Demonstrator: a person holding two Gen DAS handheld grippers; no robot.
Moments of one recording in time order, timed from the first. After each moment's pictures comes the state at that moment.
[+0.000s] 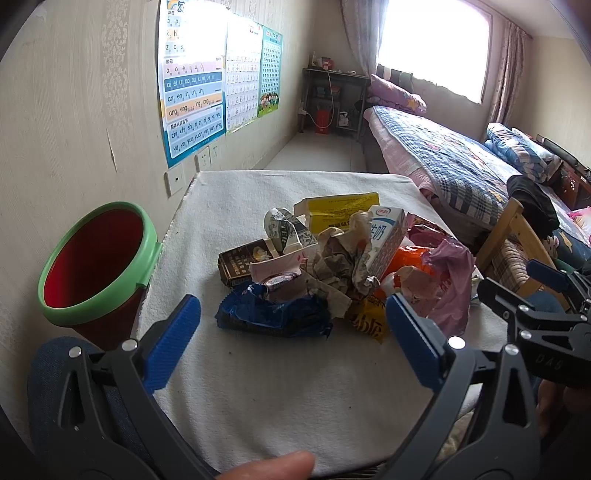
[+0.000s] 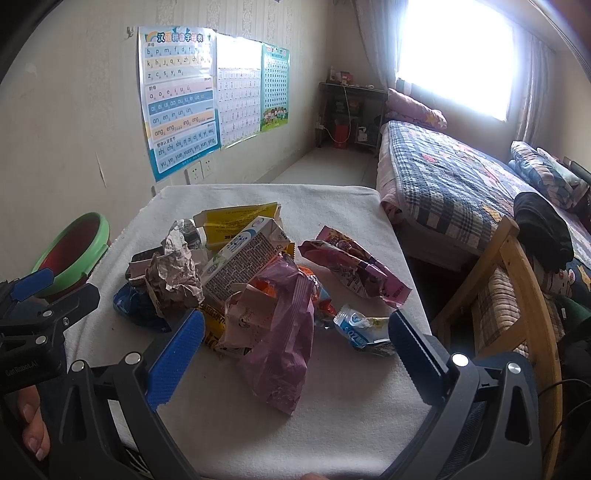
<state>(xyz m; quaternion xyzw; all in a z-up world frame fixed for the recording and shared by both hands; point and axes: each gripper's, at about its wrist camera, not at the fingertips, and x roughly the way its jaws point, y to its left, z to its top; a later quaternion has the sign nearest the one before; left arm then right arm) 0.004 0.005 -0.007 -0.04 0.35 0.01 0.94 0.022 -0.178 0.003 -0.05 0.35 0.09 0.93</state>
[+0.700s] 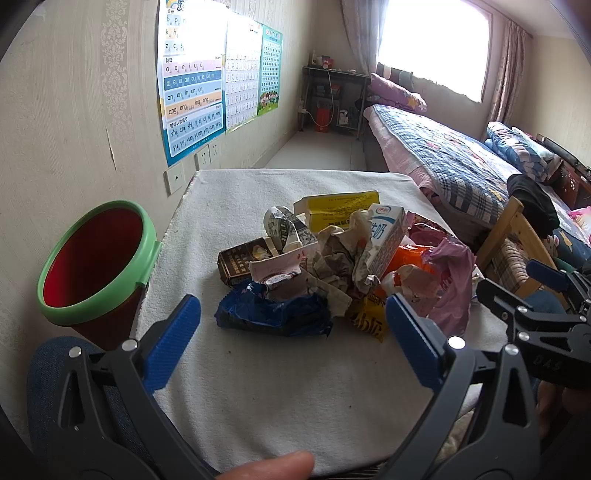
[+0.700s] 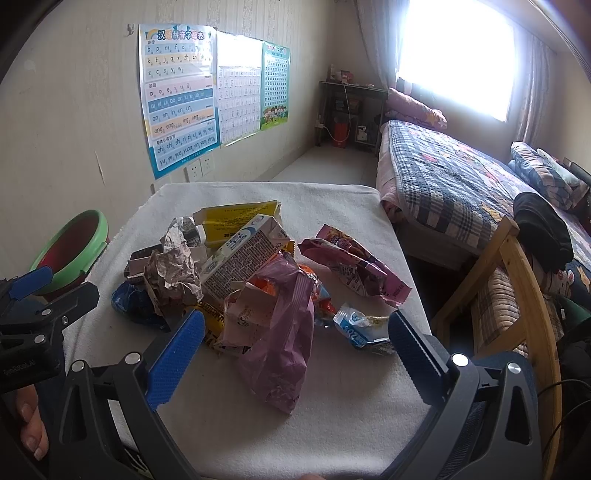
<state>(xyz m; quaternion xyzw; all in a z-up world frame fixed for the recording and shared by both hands) 0.004 0.005 -0.007 -0.04 0.35 0.01 0.94 0.023 -0.179 0.001 -0.05 0.35 0.09 0.93</state>
